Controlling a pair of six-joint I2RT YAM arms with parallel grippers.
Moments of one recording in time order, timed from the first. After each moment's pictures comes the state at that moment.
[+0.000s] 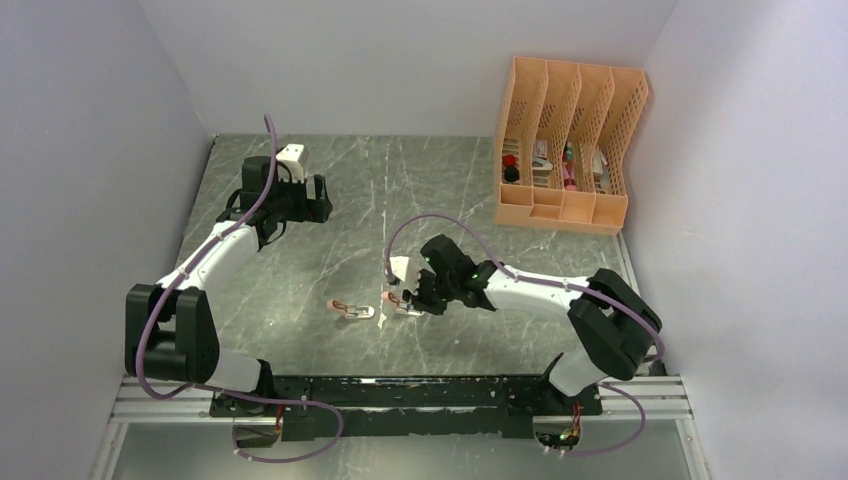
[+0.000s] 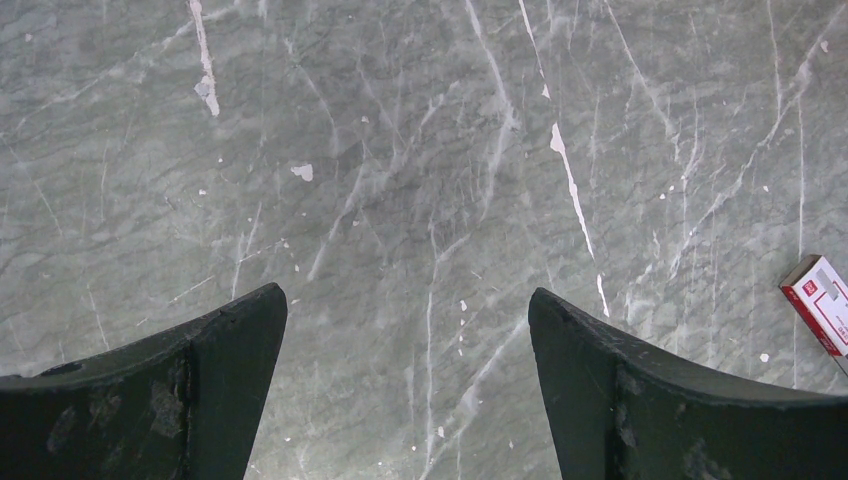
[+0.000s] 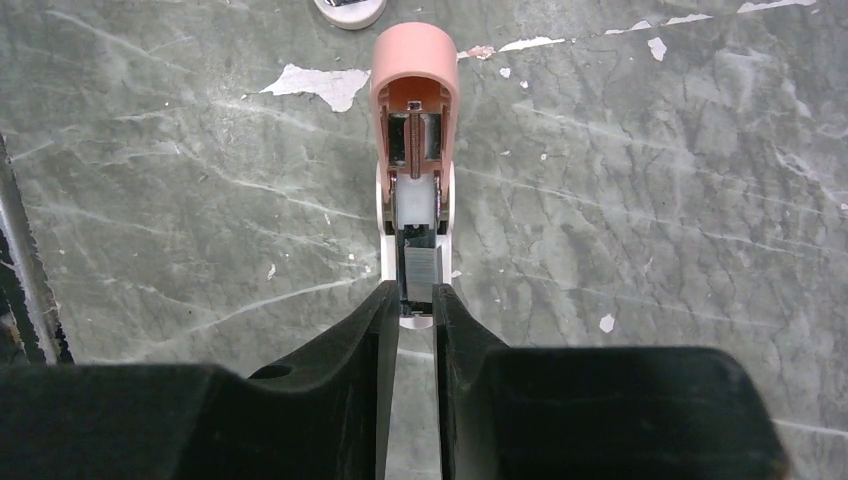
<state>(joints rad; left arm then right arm) -0.12 1.43 0.96 -0.12 0.21 -0.06 0.86 1.52 0.77 -0.15 -0.33 -0.47</state>
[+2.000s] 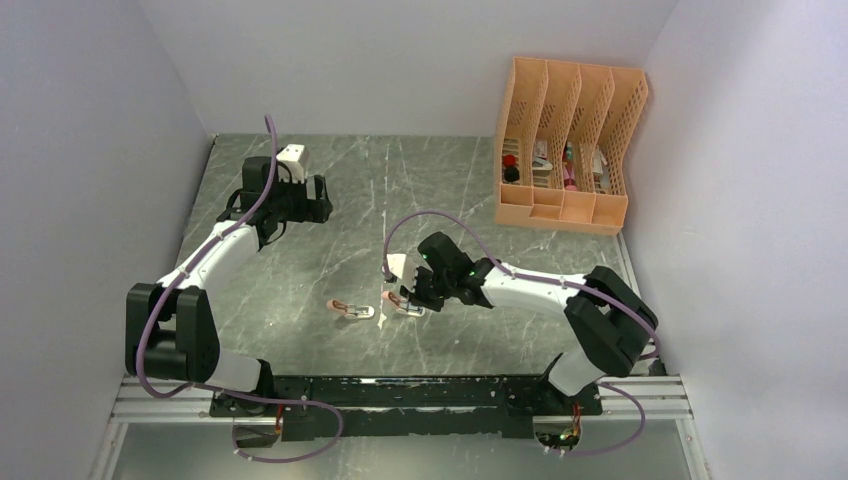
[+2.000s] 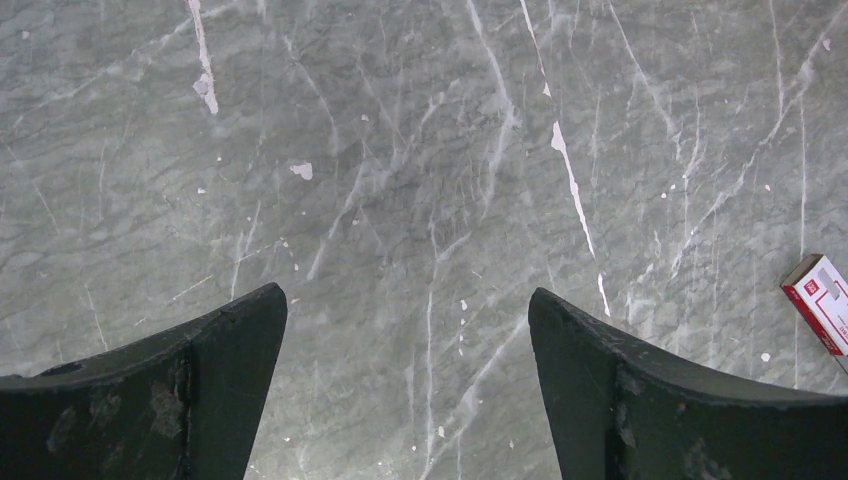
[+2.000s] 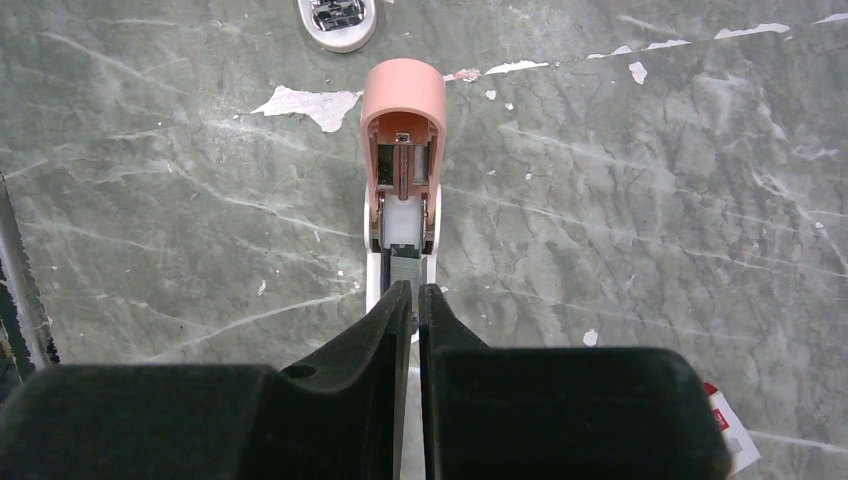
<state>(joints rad) -0.12 1.43 0.96 -0.12 0.21 -0.06 0.86 1.54 0.81 -0.14 -0.33 -0.48</state>
